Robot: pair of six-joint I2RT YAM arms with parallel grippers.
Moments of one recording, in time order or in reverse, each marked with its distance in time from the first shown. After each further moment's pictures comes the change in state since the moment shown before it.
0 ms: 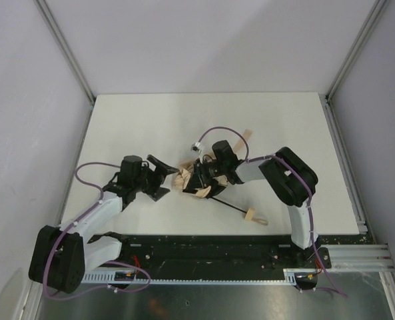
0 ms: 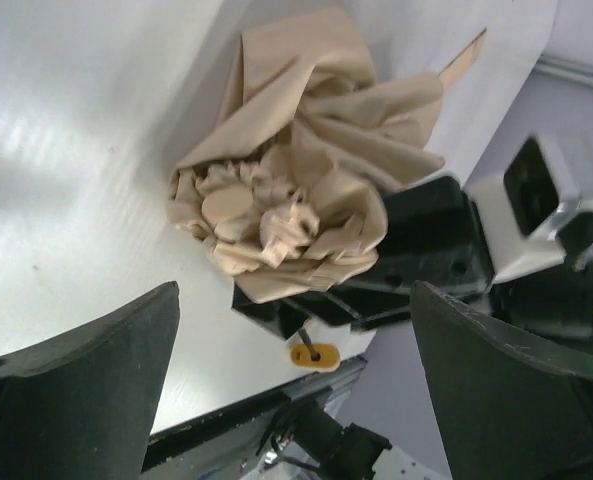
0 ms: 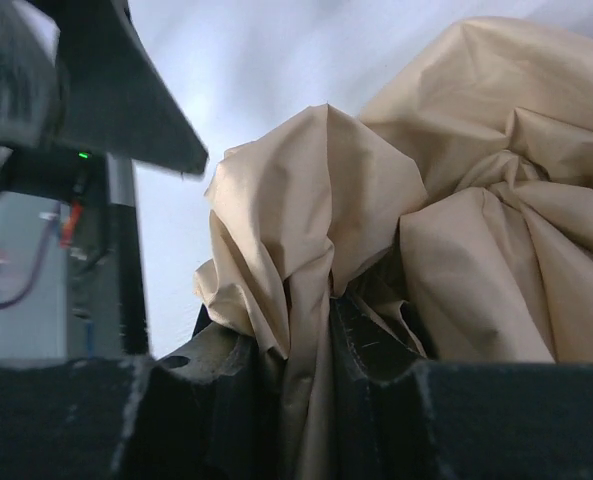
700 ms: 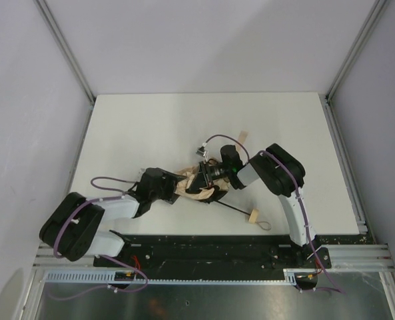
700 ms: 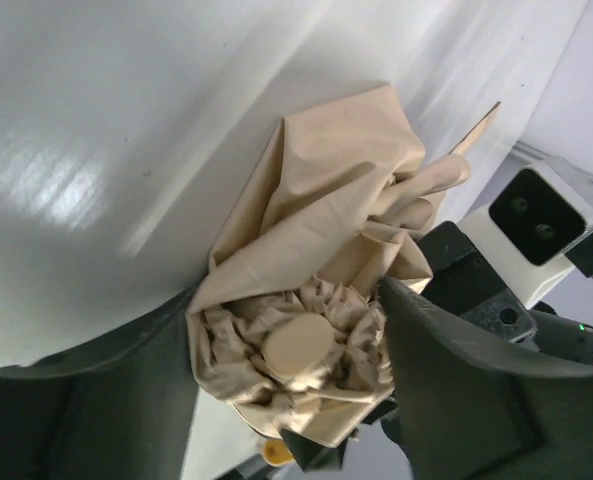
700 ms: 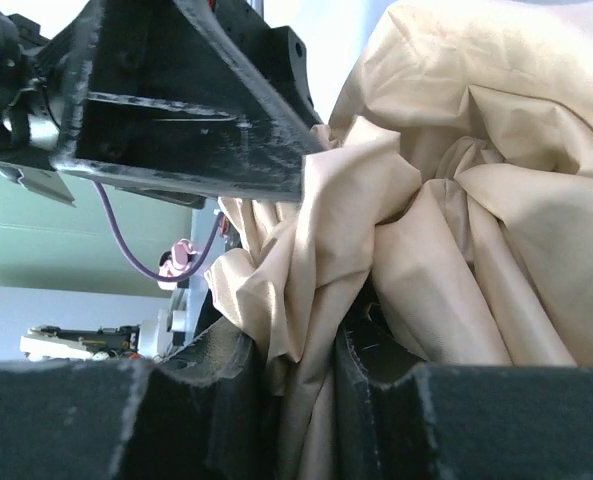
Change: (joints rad) left arm -0.252 0.249 -0.155 0.431 -0.281 -0.372; right arm -0.083 0.201 -0.035 0.506 -0.349 0.607
